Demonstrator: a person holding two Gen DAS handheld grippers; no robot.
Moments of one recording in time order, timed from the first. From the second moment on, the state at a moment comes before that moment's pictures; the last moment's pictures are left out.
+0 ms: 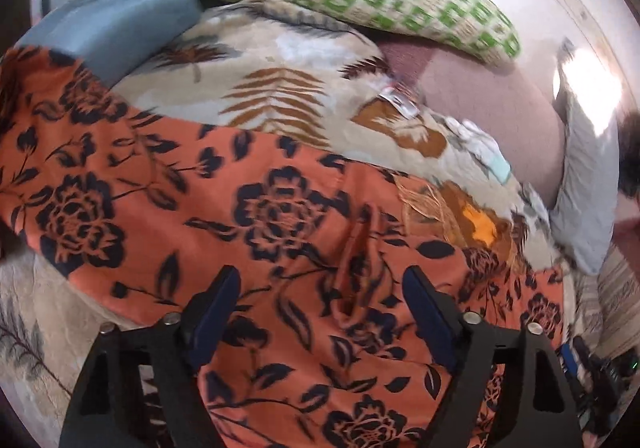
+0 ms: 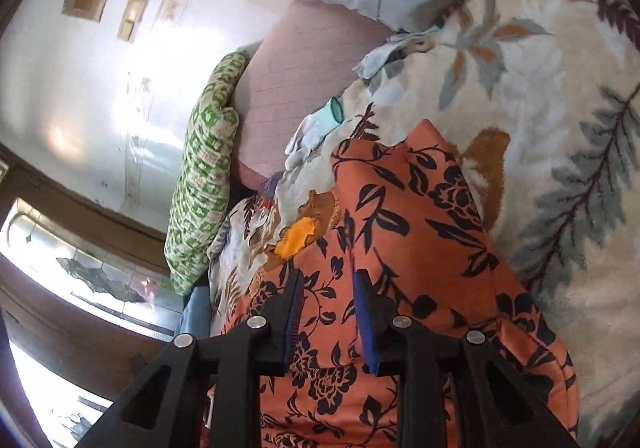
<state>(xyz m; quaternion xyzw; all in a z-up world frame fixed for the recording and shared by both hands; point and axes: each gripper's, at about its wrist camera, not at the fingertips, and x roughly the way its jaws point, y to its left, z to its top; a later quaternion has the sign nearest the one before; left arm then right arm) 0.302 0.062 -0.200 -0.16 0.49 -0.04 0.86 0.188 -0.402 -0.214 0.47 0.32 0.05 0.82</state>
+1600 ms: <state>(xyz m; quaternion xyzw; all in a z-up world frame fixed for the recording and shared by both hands) 0.127 0.337 -0.141 -0.33 0.40 0.25 0.82 0.206 -0.297 -0.200 0.28 0.38 0.15 0.87</state>
